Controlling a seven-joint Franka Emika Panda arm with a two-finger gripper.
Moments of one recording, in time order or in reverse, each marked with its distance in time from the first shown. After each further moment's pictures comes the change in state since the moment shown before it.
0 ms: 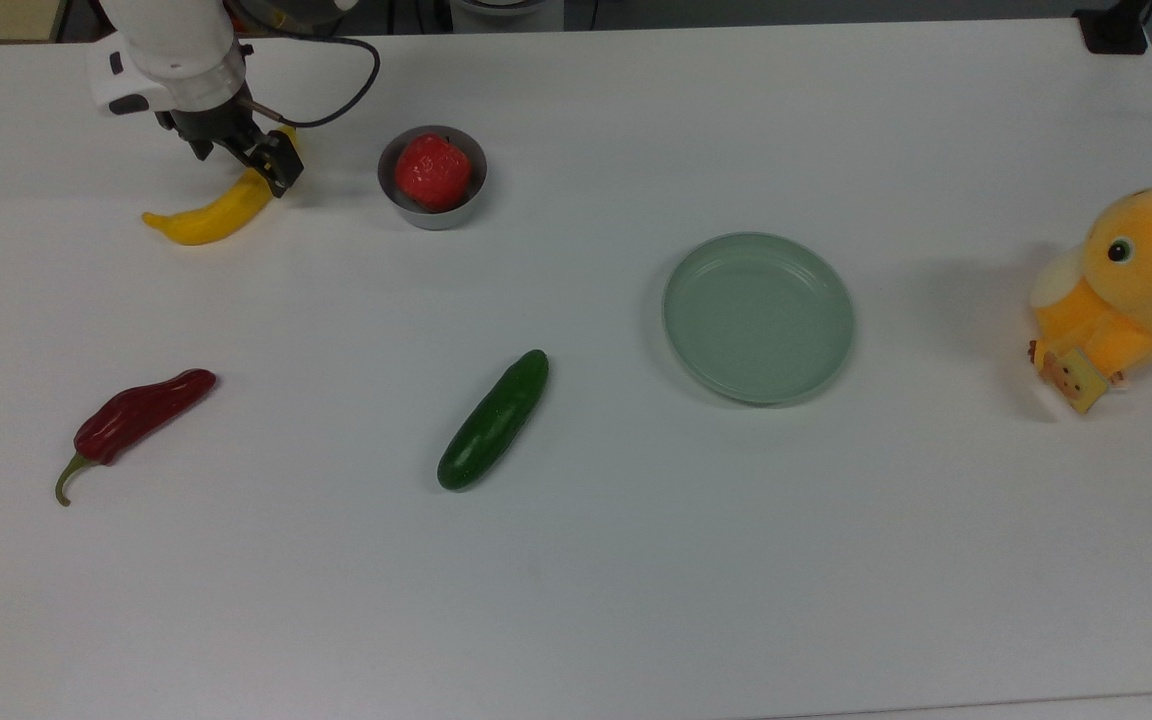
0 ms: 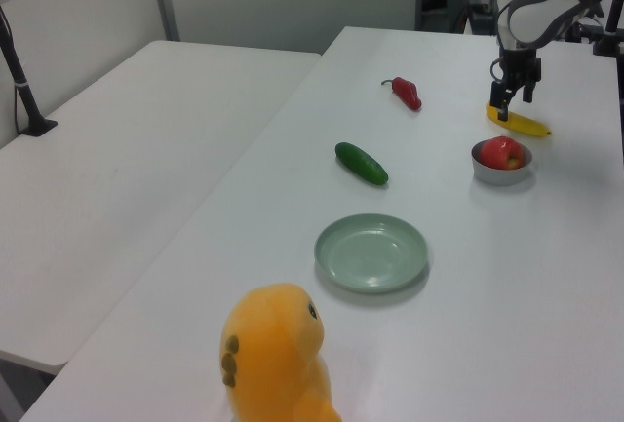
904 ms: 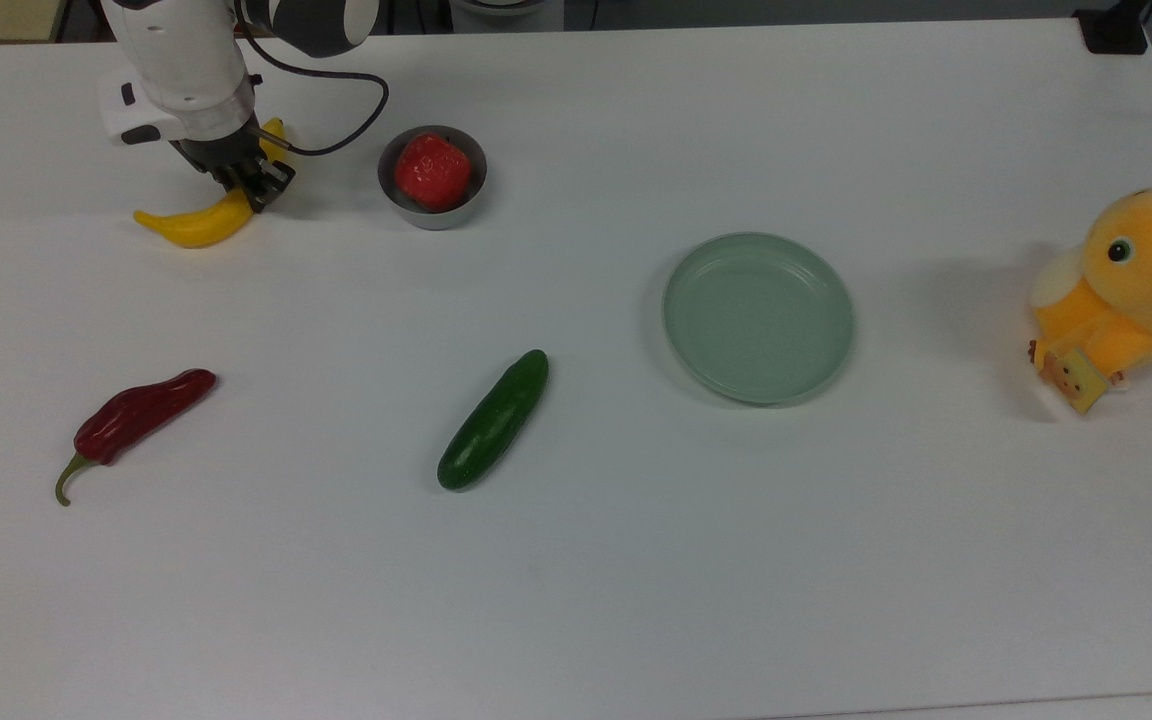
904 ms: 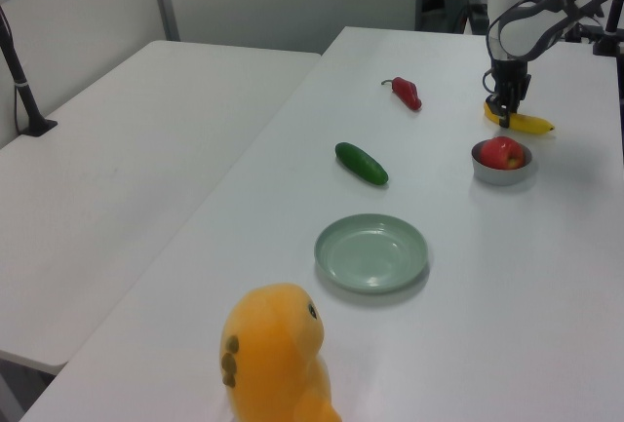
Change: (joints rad) arm 0.003 0.060 0.011 0.028 0.001 0.035 0.000
